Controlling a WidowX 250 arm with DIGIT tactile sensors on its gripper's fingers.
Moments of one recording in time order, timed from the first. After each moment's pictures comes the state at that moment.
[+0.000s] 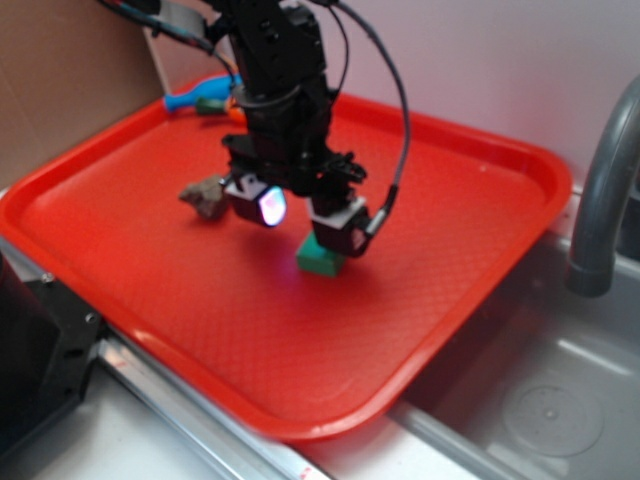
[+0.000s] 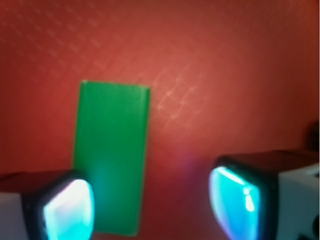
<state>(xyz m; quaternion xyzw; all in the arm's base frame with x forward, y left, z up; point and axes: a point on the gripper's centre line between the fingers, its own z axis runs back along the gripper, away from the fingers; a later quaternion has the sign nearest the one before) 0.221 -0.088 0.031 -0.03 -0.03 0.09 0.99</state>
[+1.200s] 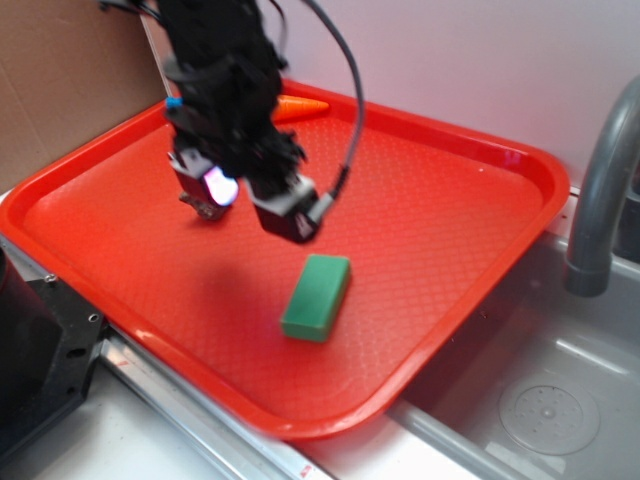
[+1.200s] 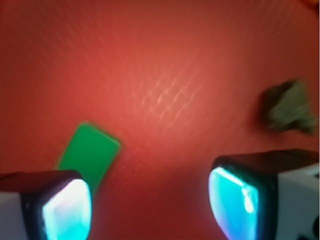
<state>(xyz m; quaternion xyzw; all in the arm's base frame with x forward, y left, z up) 0.177 -0.084 0.091 -0.02 -0.06 0.04 1.00</state>
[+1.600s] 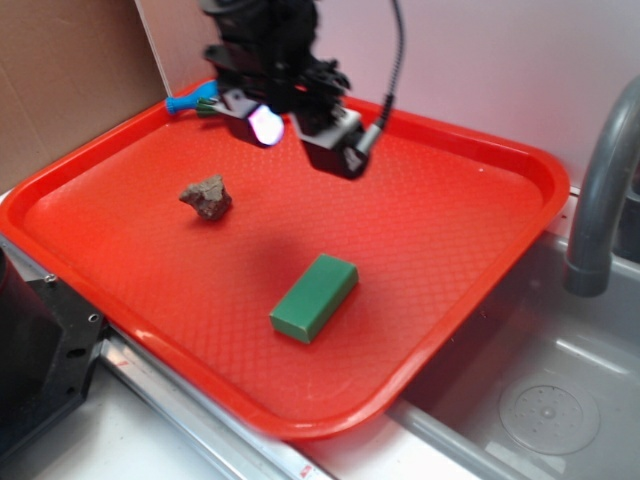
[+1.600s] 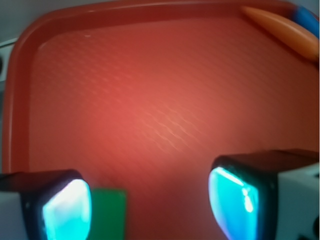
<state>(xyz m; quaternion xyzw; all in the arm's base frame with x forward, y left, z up) 0.230 -0.099 0.089 -0.03 -0.10 0.00 1.00</state>
